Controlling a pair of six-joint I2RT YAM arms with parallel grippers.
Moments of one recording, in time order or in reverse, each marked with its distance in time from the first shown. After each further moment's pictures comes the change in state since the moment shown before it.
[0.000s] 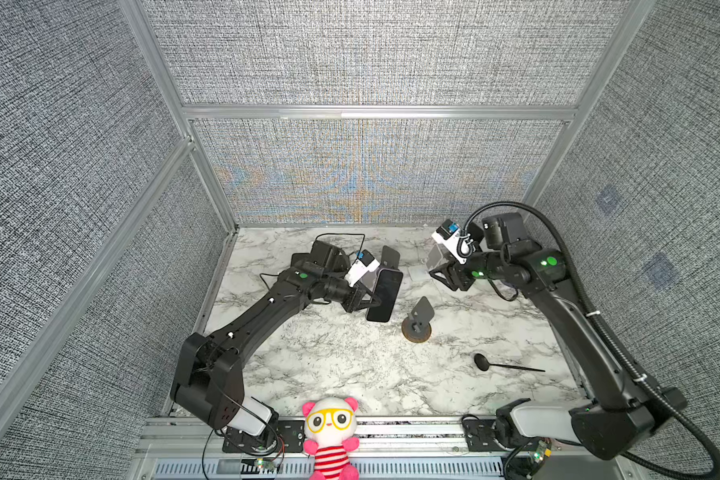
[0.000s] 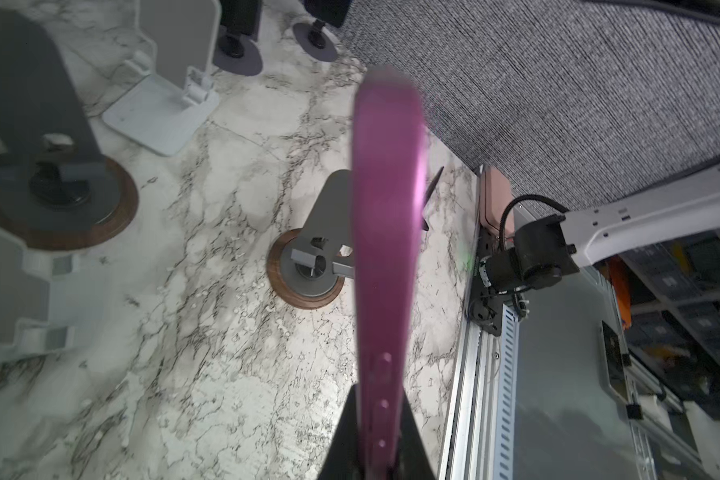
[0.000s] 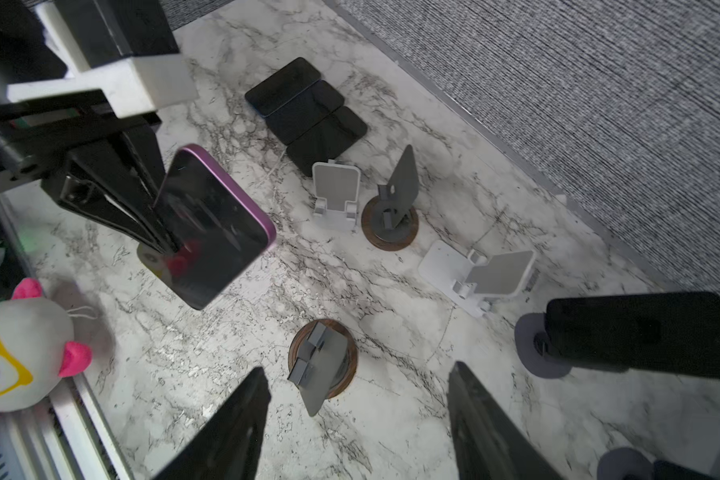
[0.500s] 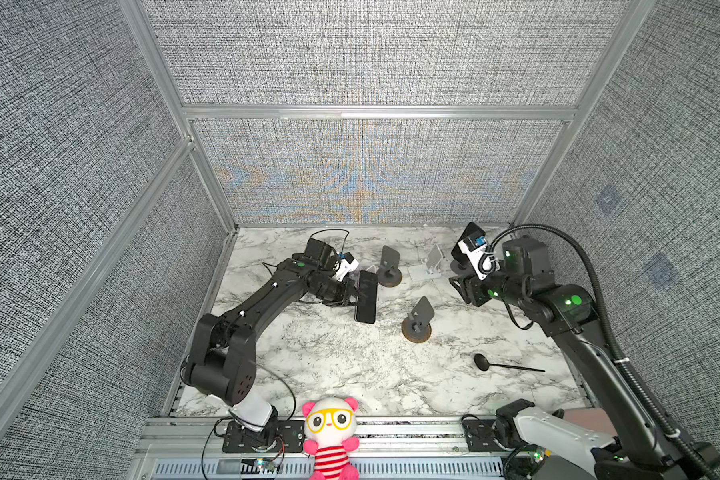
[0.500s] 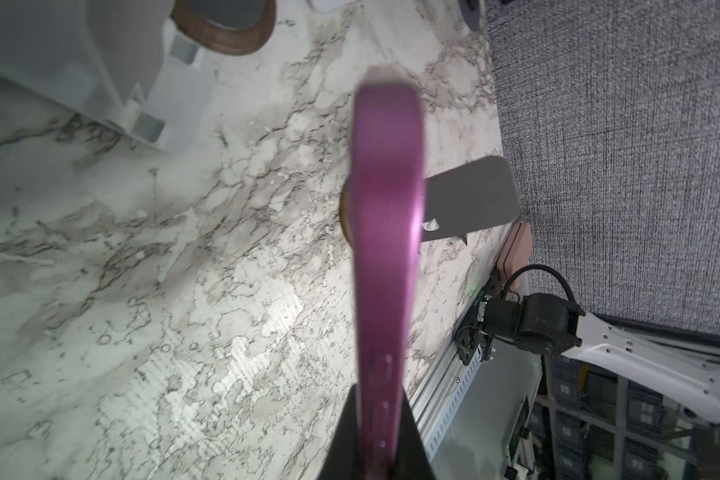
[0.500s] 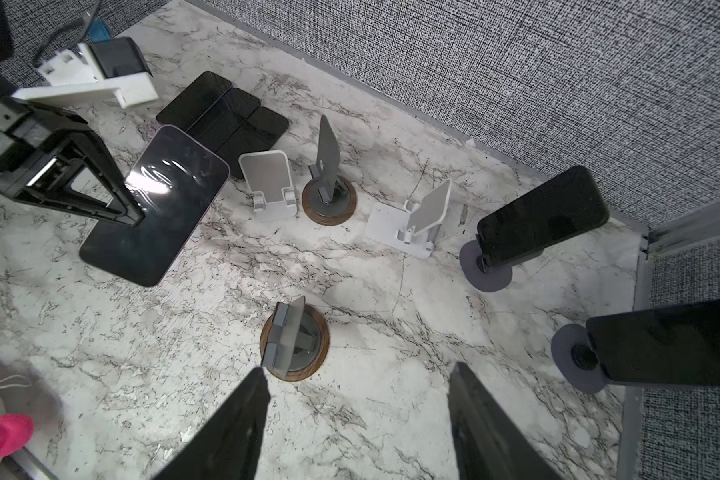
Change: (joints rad) left arm 0.126 0.179 0.075 -0.190 -0.037 -0.277; right arm 0.000 -0.229 -0.209 0.071 0.187 0.175
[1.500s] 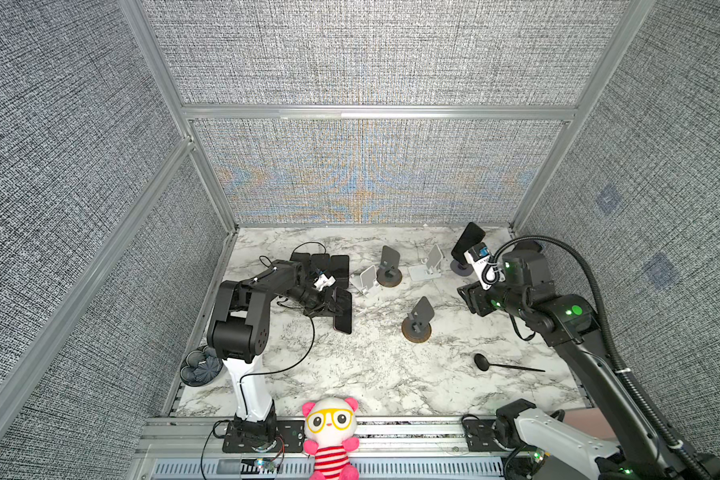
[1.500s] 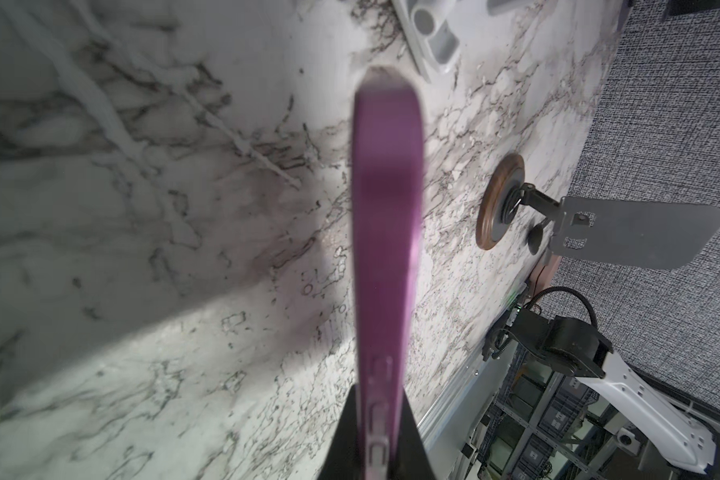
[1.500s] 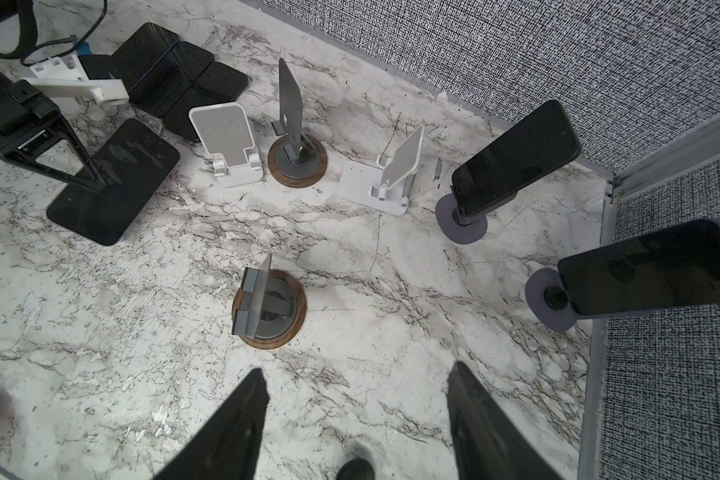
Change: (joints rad) left arm 0.179 0.259 -0.003 -0.125 -0.005 0.147; right arm -0.003 -0.050 -0.084 -0.031 0.099 0.005
